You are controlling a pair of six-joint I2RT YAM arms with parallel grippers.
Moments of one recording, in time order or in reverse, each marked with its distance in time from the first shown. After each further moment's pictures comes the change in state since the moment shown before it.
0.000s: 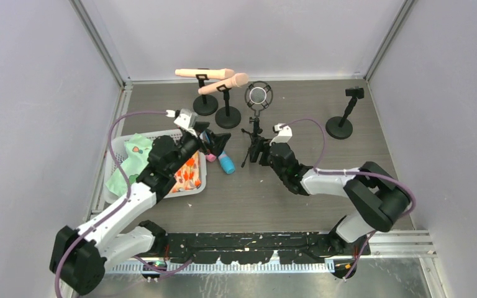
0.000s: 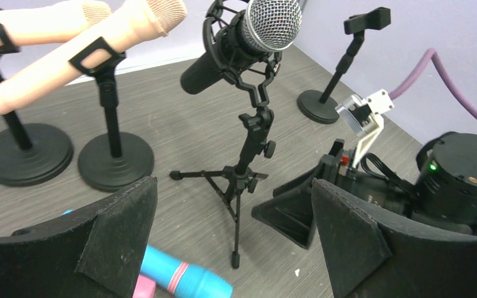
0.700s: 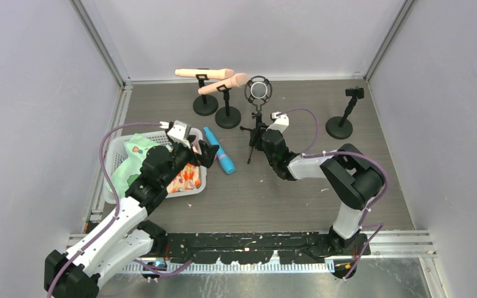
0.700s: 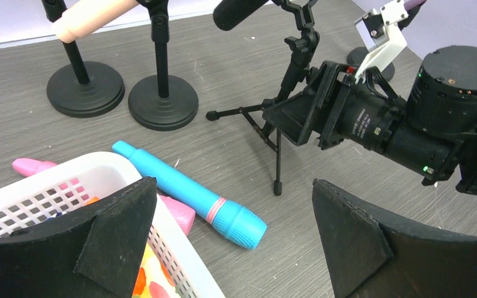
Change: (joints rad) left arm 0.001 -0.239 -0.072 -0.305 -0.129 0.073; right arm -0.066 0.277 0.204 0.102 0.121 -0.001
